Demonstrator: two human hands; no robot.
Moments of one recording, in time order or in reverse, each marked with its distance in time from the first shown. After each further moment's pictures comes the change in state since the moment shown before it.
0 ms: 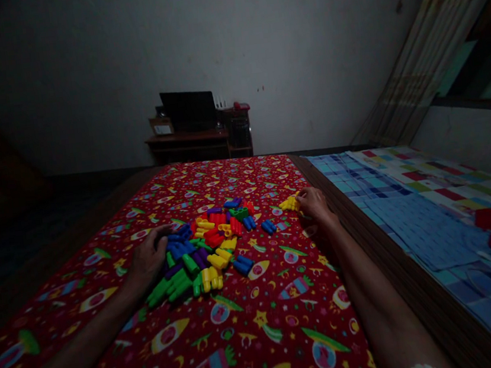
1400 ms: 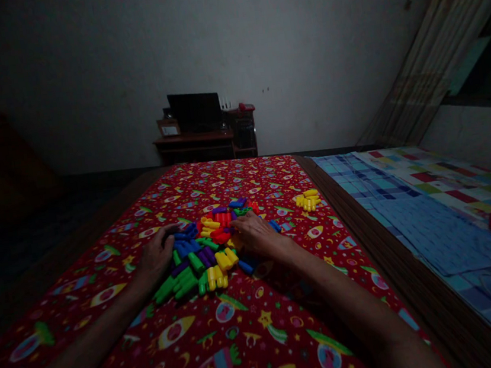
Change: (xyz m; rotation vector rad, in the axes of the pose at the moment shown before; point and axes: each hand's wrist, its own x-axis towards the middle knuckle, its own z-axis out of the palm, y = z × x) left_hand -0.002 0.003 -0.002 0.008 -0.032 -0.005; right_hand -0.071 -0.118 0.042 0.136 -0.207 -0.953
